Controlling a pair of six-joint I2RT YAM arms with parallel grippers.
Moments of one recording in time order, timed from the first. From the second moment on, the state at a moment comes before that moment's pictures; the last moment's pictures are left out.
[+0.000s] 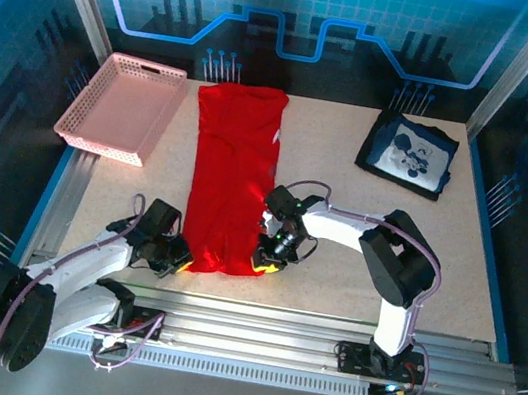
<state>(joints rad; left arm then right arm) -0.32 1.02 0.37 -0.56 0.30 -1.11 0.77 1.89 1.14 -0.70 -0.55 0.59</state>
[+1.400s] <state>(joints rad) -0.15 1.14 0.96 -0.72 0.28 -1.00 0.58 2.04 1.84 -1.15 -0.47 0.45</state>
